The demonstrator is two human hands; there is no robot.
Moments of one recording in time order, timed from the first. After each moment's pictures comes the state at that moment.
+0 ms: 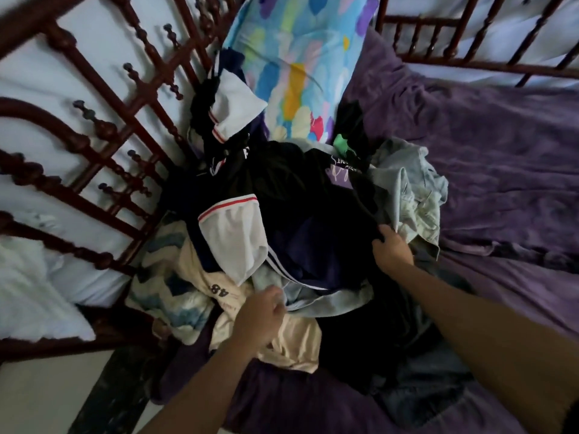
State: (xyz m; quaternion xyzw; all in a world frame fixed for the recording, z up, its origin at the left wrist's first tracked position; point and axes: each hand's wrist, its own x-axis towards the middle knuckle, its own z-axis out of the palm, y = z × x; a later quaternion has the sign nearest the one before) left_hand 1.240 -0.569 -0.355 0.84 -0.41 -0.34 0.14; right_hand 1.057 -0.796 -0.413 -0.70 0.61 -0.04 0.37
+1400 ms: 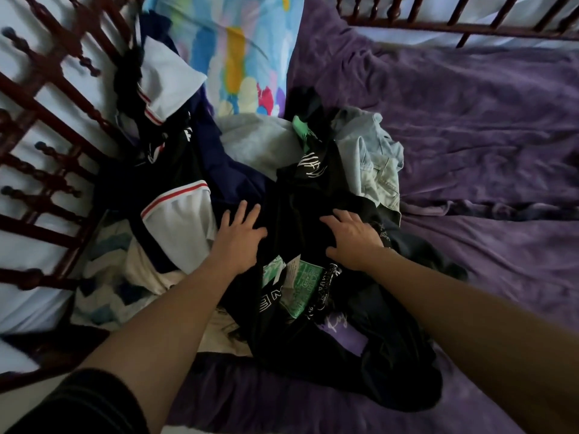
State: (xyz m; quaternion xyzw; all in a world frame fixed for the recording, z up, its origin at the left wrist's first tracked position) left_hand 1.285 -0.681 -0.401 0.69 -0.69 -0.12 -0.19; right_hand 1.052 -0.770 -0.387 -0.84 0.46 0.15 0.23
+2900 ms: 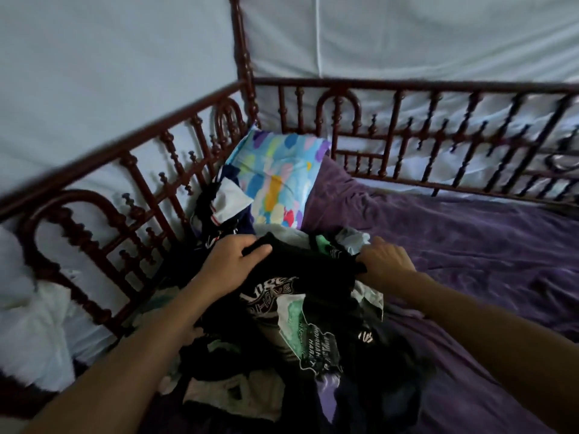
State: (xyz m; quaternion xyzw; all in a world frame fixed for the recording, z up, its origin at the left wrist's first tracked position) left_hand 1.222 -0.613 -0.115 0.73 -0.55 -0.19 0.35; right_hand 0.972 -0.794 -0.184 -0.93 0.36 -0.02 -0.02
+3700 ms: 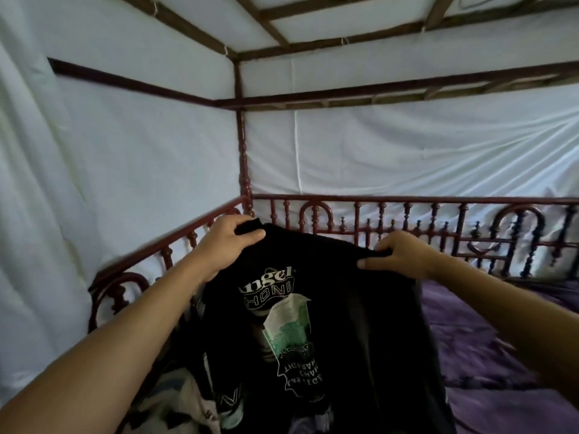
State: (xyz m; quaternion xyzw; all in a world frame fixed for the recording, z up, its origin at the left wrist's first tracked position) left_hand 1.200 -0.490 0.098 0.61 -0.57 -0.19 0.52; right_hand 0.886 -0.633 0.084 -0.89 0.38 -0.19 0.18
